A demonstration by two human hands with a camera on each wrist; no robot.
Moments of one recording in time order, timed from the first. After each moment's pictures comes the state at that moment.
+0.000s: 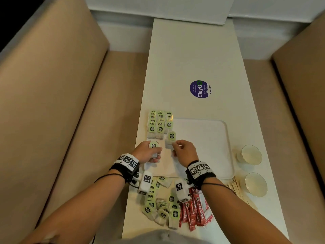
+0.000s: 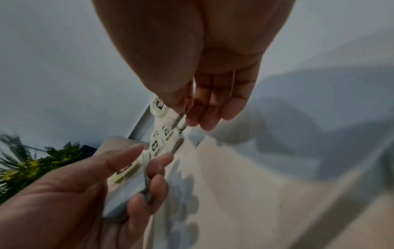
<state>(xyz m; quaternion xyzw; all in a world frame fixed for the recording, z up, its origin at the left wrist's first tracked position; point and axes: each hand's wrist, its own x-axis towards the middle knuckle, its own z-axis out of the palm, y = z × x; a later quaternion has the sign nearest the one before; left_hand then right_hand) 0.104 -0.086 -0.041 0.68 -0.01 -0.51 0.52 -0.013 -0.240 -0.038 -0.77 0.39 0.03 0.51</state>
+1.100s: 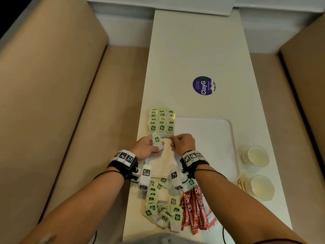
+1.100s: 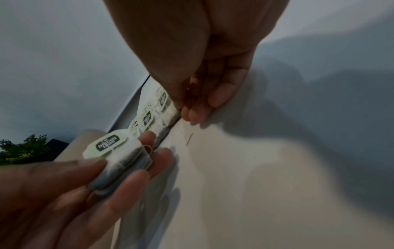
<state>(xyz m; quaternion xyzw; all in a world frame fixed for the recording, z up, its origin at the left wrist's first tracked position) 0.124 -0.091 -0.057 0.63 -0.01 -0.54 0.55 0.028 -0.250 -0.057 -0.74 0.45 0.03 0.50</state>
